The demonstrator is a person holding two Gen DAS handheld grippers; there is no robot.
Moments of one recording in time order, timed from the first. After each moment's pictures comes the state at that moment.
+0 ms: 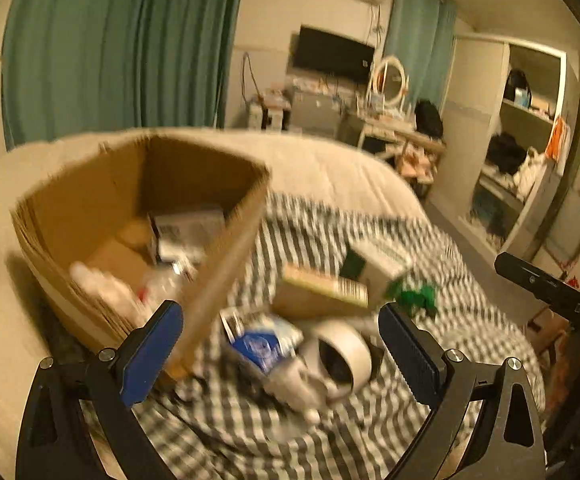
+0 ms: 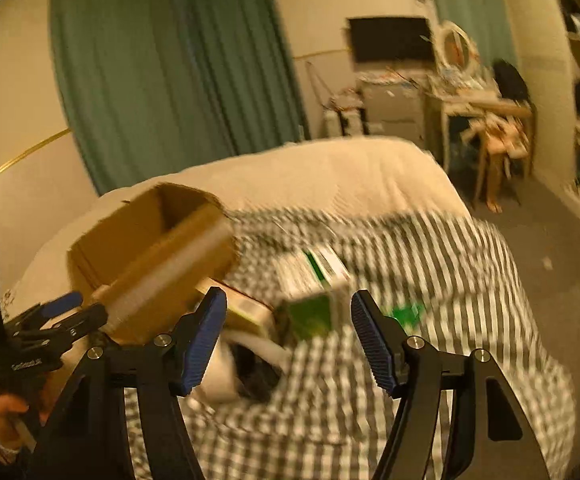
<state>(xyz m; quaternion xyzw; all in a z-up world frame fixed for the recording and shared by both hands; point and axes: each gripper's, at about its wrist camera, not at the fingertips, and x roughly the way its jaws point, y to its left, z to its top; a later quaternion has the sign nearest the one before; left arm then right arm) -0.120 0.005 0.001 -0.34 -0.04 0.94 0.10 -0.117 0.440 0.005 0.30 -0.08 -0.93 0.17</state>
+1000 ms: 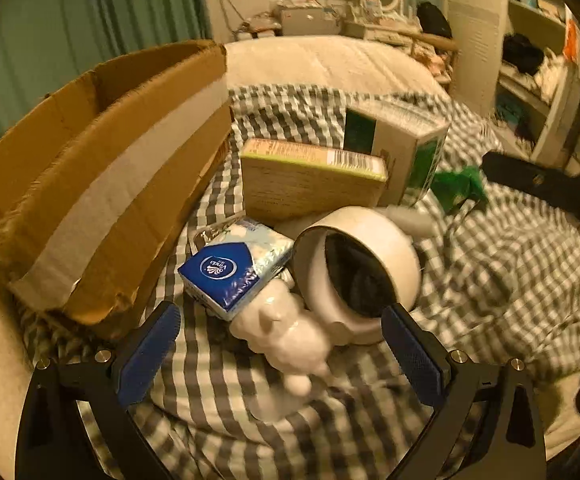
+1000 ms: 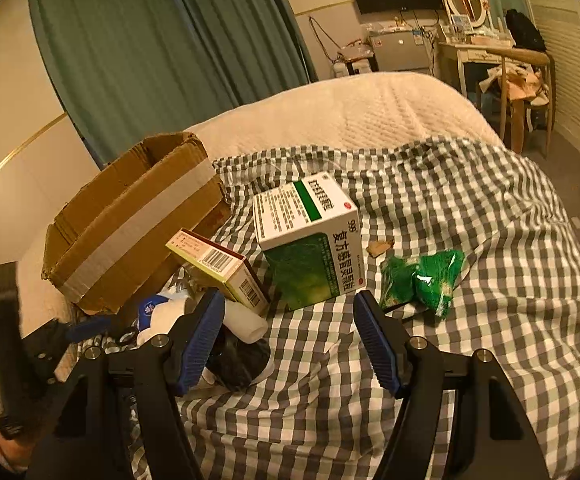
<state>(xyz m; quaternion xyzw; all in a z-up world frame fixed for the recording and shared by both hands) -0.128 0.065 -0.067 -0.43 0.06 0.90 0.07 -0.165 0.430 -0.063 0.36 -0.10 -0.90 0.21</state>
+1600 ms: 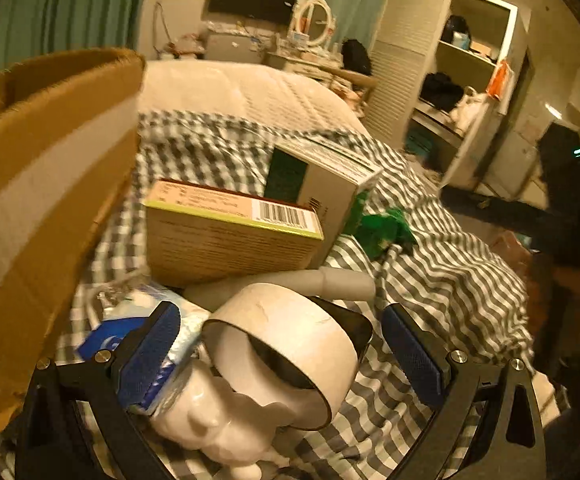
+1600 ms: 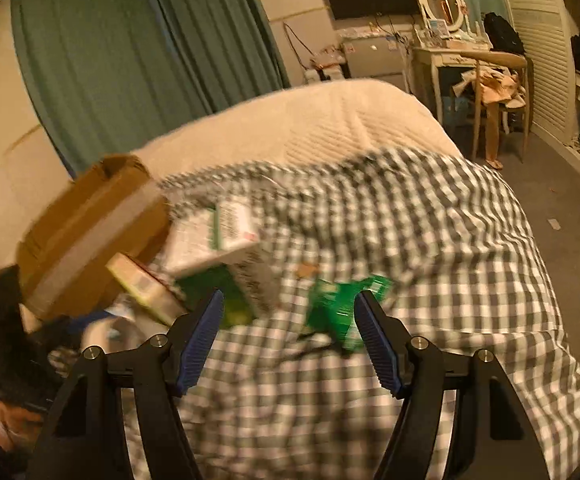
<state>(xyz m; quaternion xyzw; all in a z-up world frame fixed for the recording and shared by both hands) -0.170 0.064 -0.083 -0.40 0.00 0.88 0.26 -0.200 0.493 -0.075 0.37 -0.09 -0.91 0.16</state>
